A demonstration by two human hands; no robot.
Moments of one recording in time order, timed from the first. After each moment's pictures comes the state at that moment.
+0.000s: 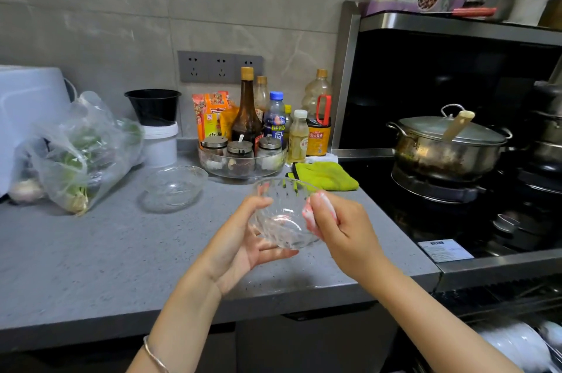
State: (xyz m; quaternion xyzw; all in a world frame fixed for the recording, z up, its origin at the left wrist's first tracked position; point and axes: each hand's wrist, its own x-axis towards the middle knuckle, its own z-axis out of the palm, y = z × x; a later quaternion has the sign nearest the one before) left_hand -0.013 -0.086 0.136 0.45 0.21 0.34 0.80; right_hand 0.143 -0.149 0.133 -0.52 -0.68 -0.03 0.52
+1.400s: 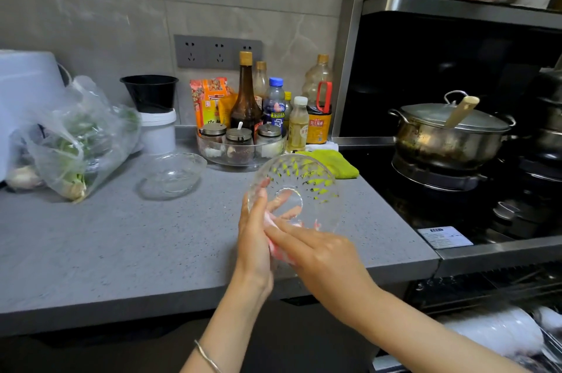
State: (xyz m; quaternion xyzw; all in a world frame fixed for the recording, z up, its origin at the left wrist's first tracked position) left_hand 0.020 -0.108 0.104 0.41 0.24 0.51 0.72; right_hand 0.122 -0.163 0.091 -0.49 -0.77 -0.27 0.32
